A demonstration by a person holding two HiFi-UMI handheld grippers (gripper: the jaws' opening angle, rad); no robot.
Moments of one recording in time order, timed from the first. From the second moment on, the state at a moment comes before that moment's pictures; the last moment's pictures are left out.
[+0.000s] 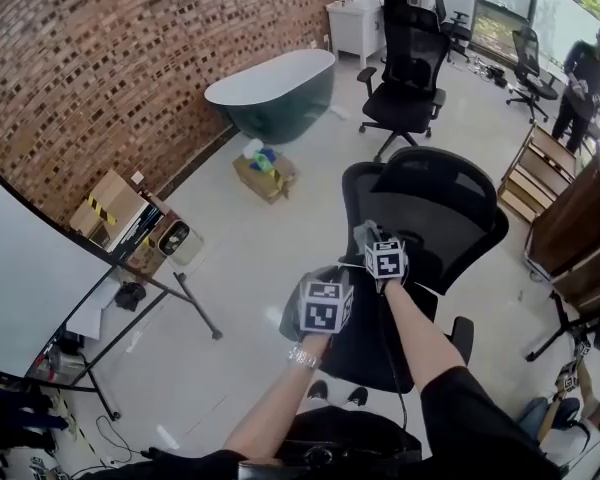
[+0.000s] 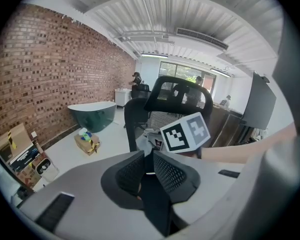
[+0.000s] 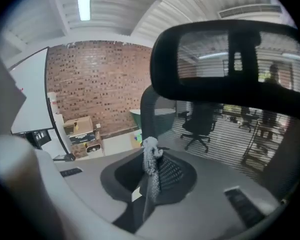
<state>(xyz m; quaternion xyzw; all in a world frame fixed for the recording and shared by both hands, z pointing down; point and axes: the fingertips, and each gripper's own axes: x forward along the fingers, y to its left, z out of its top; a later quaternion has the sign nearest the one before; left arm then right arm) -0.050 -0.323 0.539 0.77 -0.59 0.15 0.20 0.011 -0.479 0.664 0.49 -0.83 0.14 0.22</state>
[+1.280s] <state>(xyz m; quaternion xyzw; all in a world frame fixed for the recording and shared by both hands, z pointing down) -0.025 -0.333 0.547 0.78 -0.57 0.16 0.19 0.234 -0.457 0.671 0.64 -0.71 0.19 0.22</state>
